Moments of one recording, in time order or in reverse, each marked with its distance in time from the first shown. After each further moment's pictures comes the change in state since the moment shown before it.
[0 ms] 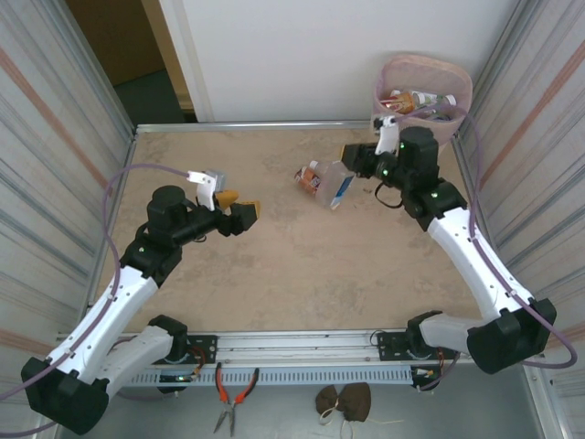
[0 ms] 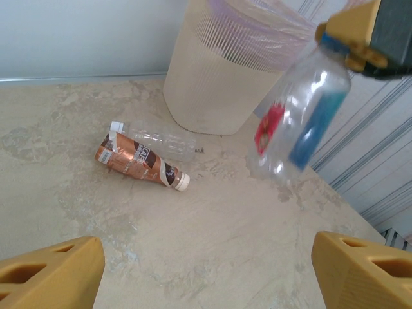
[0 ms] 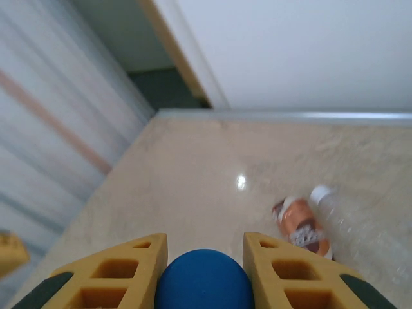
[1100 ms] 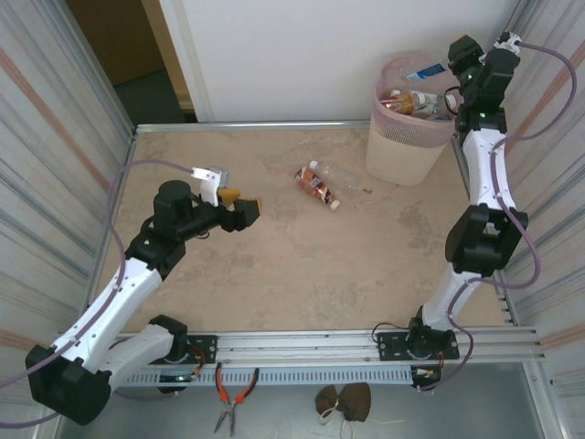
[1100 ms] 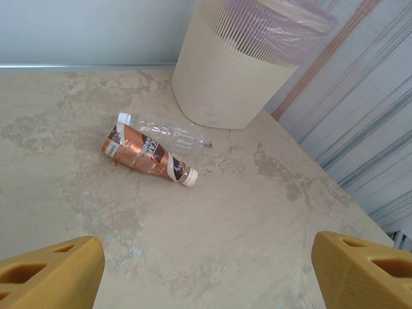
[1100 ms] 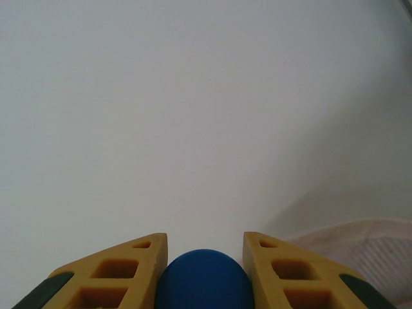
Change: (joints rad) left arm 0.000 0.076 0.029 0.000 -0.017 -0.007; right arm -0.522 0.689 0.710 0.332 0.168 0.402
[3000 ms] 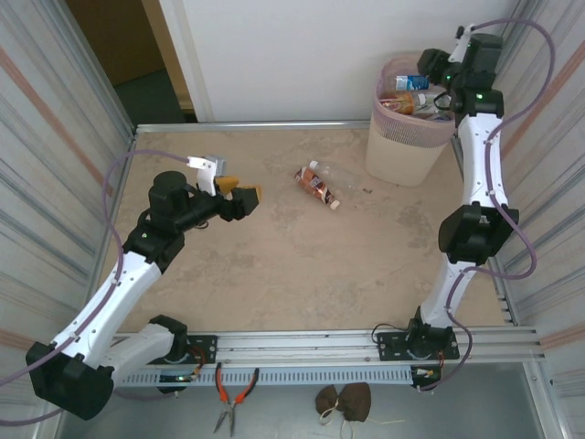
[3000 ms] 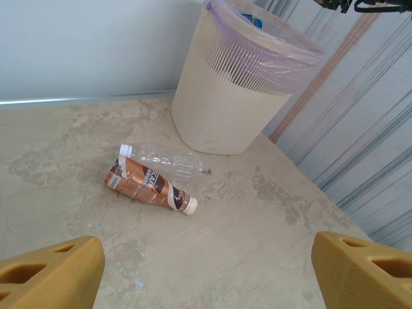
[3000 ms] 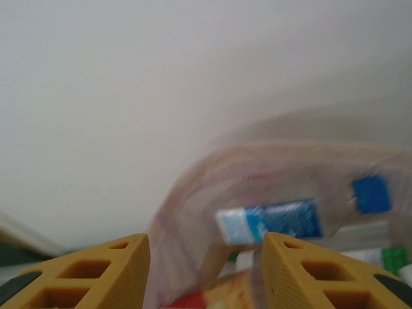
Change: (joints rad) left arm 0.019 0.024 0.065 0.029 0.003 0.000; right arm 0.094 0.045 0.262 -0.599 -0.119 -0.500
